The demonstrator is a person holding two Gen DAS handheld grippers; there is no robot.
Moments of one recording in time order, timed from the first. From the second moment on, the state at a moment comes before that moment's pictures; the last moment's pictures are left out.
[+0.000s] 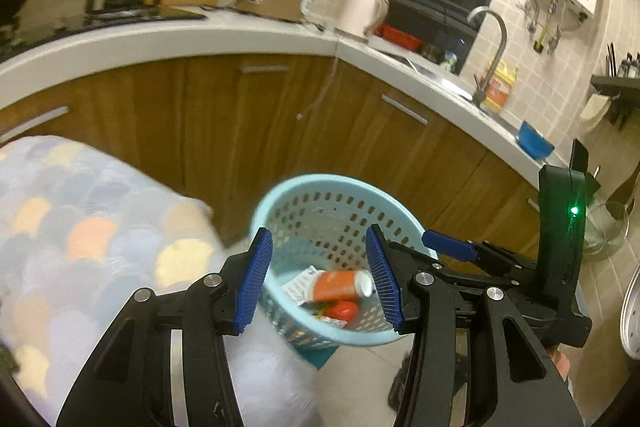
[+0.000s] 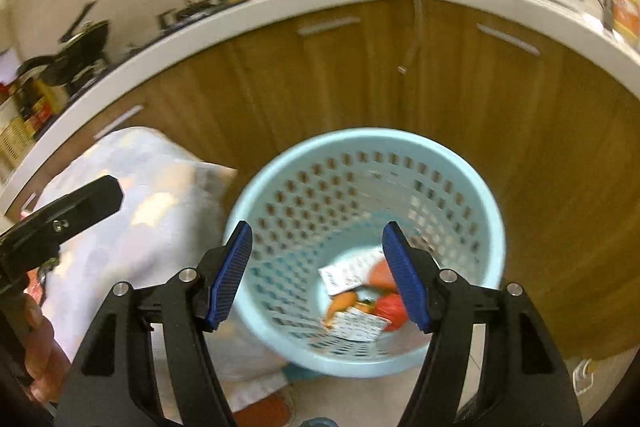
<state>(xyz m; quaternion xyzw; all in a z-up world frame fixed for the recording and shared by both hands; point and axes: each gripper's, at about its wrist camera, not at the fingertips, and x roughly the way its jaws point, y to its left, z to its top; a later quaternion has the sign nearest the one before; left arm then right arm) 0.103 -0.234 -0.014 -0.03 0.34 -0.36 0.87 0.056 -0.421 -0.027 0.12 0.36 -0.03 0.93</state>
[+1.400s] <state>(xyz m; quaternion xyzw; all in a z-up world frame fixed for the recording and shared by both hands) 0.079 0.109 -0.031 -0.17 0.36 0.04 0.92 0.073 -0.099 -0.034 0.00 0.35 0.24 0.91</state>
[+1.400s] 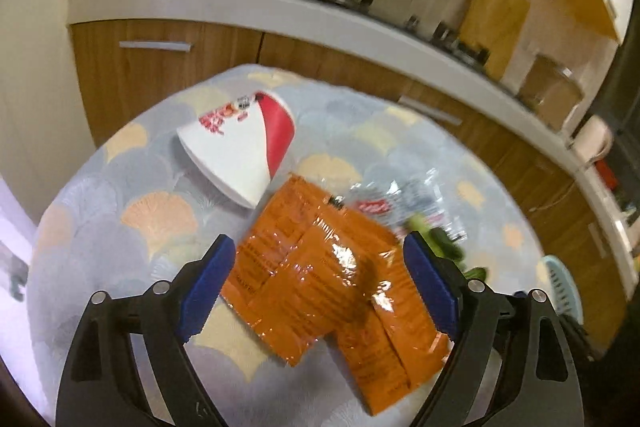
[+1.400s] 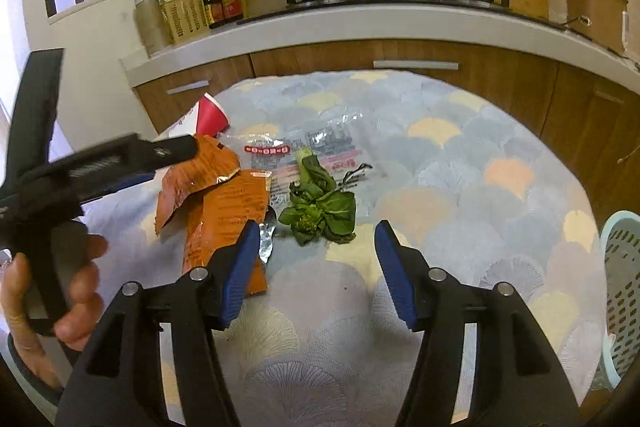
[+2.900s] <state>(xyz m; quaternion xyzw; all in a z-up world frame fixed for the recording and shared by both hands) 0.023 0.133 -0.033 -0.21 0.26 0.01 0.94 0.075 -0.007 -0.050 -0.09 0.39 0.28 0.87</state>
